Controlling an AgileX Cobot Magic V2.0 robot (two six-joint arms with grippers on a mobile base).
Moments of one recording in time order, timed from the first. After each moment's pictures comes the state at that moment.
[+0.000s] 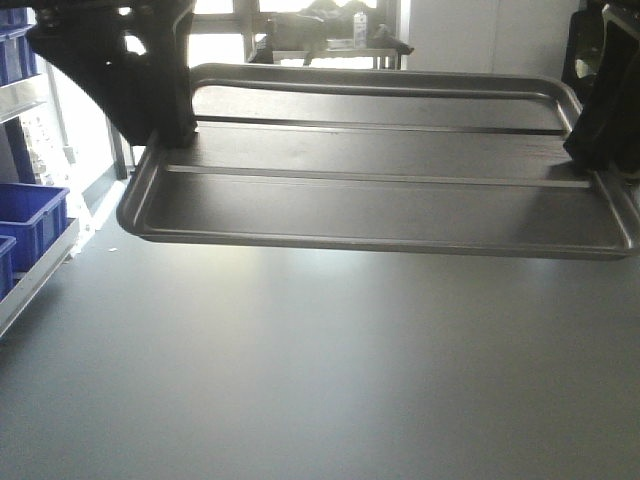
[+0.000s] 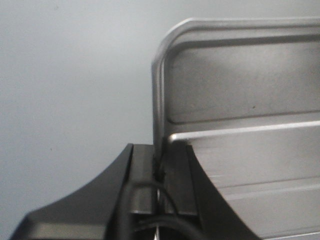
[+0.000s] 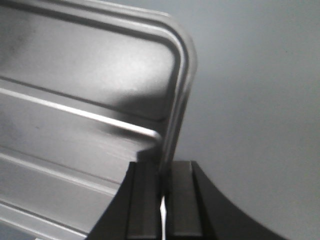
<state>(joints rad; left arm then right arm) -0.83 1.51 -1.34 0.19 1.07 -0.67 0.38 1.24 -0.99 0.13 0.91 0.19</state>
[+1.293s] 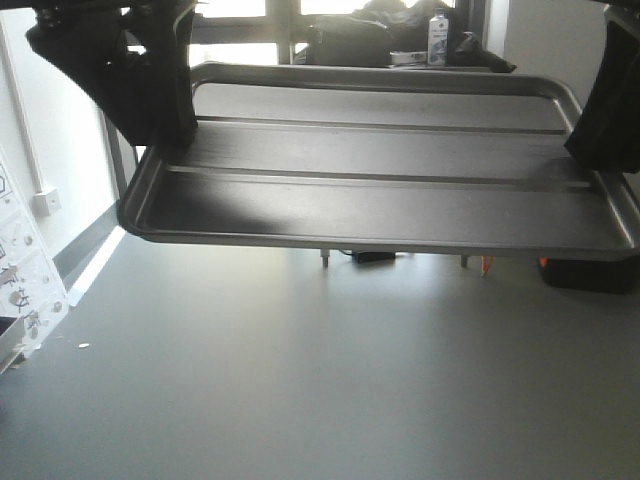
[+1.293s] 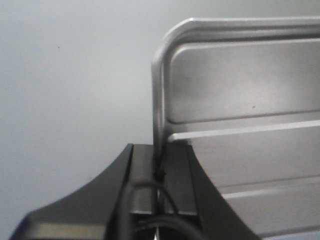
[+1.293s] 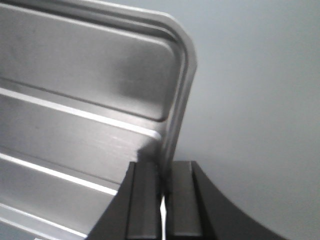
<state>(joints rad) -0.83 1.51 -1.34 0.19 1.07 -0.67 0.38 1.24 -0.99 0.12 0.91 0.19</state>
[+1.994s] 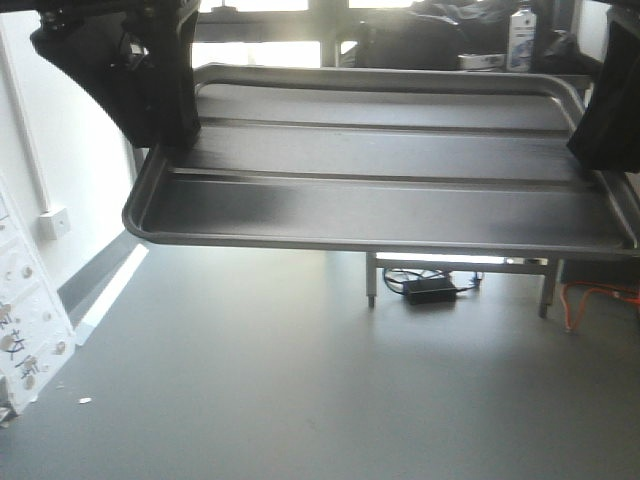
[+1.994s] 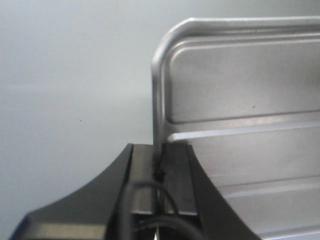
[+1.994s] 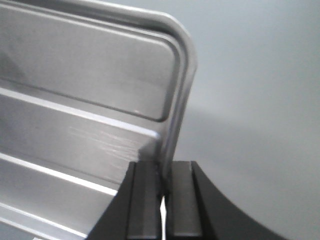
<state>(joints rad) -0.83 1.52 -1.34 0.19 1.06 -0.67 0.38 1.24 -0.99 0.12 0.91 0.19</state>
